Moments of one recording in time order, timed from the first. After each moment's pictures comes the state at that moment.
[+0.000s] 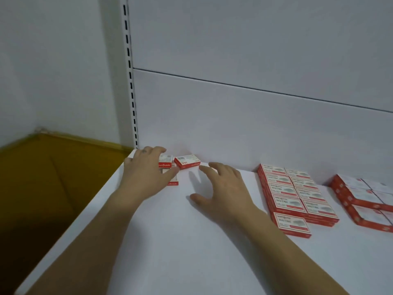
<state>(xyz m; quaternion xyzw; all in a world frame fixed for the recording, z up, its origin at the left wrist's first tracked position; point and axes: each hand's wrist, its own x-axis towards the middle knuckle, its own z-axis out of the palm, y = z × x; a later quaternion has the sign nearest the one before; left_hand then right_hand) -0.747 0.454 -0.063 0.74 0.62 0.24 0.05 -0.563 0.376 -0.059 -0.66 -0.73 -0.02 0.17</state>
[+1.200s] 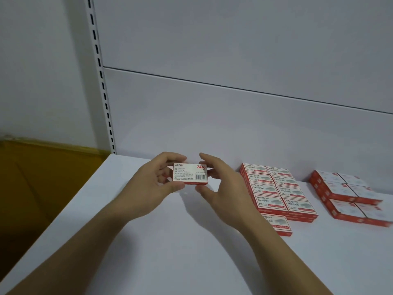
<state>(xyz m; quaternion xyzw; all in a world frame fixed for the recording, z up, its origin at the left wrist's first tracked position) -0.718 0.418 -0.051 0.73 0.34 0.40 0.44 -0.536 0.358 -0.041 -0.63 -0.66 0.16 0.38</state>
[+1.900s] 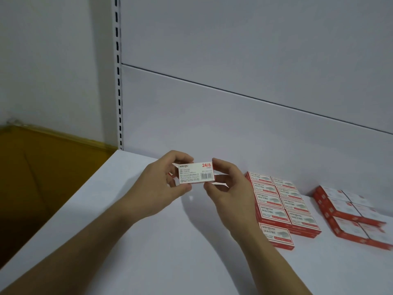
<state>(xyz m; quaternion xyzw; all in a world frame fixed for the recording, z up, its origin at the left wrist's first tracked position) -0.716 0.415 -0.049 0.74 0.37 0.42 0.38 -0.551 0.359 -0.043 -0.61 -0.54 0.24 0.53</state>
